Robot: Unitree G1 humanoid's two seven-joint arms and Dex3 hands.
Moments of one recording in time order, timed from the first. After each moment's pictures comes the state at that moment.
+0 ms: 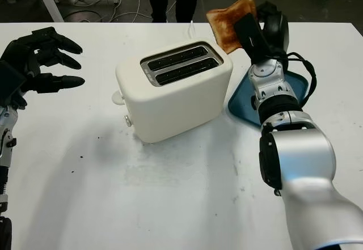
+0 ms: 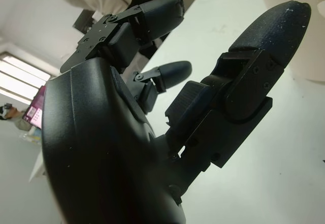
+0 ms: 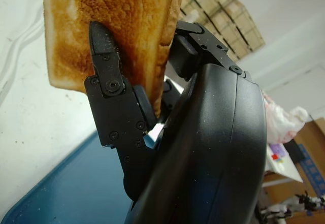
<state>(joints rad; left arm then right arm) -0.49 0.54 0.19 0.17 -0.07 -0.06 -0.33 -1.16 -0.35 -0.04 1.30 -0.22 -0.20 -0.37</state>
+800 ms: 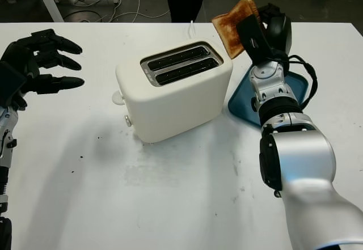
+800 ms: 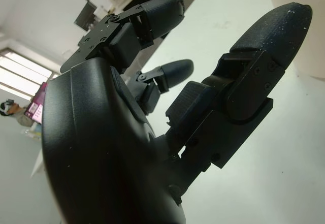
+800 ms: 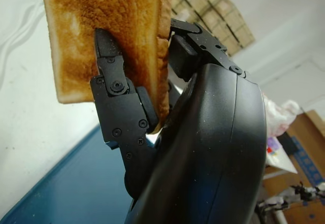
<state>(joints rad) -0.48 0.54 0.19 0.19 -0.06 -0.08 -0.31 -1.15 -0.35 -0.04 1.30 -0.22 -0.24 -0.44</state>
